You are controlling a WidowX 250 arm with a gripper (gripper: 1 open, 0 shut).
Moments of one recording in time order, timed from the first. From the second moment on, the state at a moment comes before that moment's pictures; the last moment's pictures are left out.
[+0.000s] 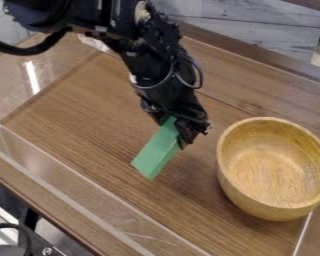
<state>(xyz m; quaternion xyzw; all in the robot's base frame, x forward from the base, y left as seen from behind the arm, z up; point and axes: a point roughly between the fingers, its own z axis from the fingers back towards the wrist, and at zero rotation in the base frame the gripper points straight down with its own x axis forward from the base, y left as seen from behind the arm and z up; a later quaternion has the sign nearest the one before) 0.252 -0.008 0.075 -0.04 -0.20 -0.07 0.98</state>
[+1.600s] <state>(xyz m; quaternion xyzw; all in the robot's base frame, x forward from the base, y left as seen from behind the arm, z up) 0.259 -0.003 0.054 -0.06 -0.16 -0.06 0.98</state>
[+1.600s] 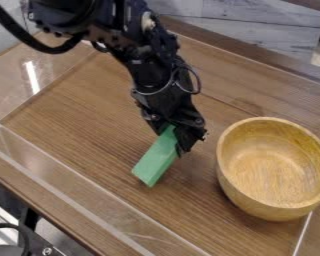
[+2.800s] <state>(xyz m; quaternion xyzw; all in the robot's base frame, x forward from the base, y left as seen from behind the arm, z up) 0.257 -0.004 0.054 -0.07 -0.13 -0.05 0.99</state>
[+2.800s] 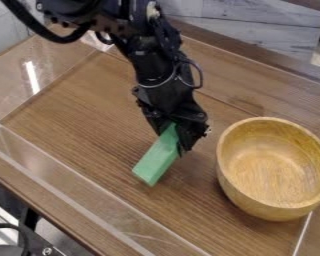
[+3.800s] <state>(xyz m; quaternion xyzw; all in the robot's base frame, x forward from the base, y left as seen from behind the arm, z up) 0.256 0.002 0.054 -0.08 -0.11 -0.04 0.99</state>
